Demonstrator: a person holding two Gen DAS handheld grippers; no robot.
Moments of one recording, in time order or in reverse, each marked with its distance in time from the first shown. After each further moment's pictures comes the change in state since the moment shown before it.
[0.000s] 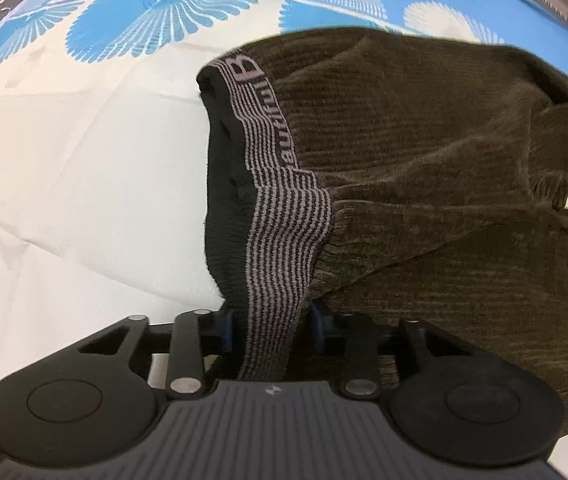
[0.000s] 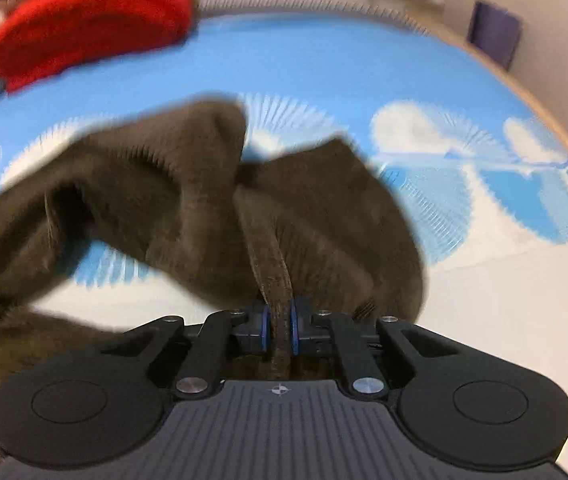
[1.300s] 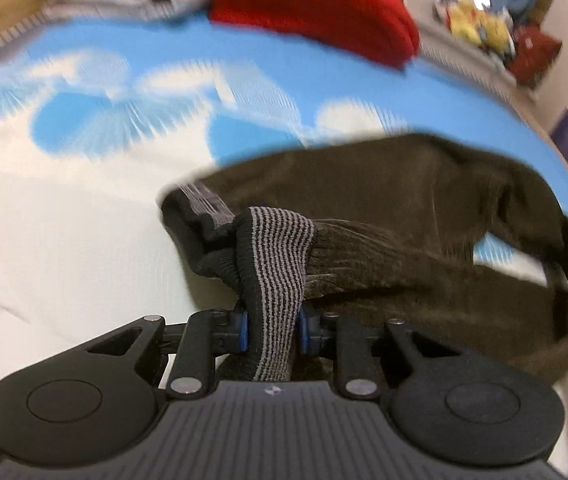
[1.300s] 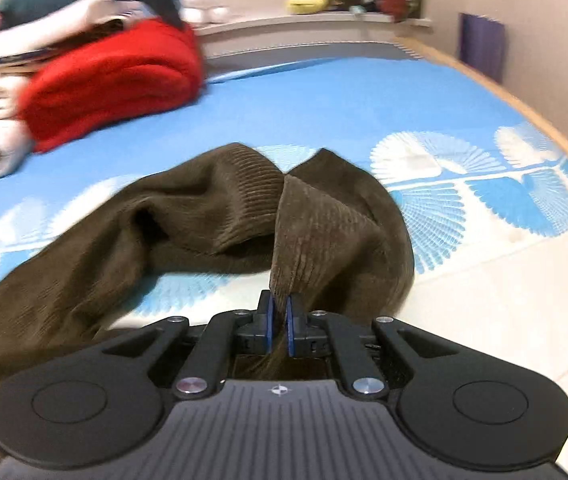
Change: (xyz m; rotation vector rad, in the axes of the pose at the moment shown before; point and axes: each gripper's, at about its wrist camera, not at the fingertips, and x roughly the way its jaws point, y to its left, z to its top) left arm -0.065 -0.013 0.002 0.016 -0.321 -0.168; right arm -0.081 -0.020 -0.018 0.066 -0.064 0.149
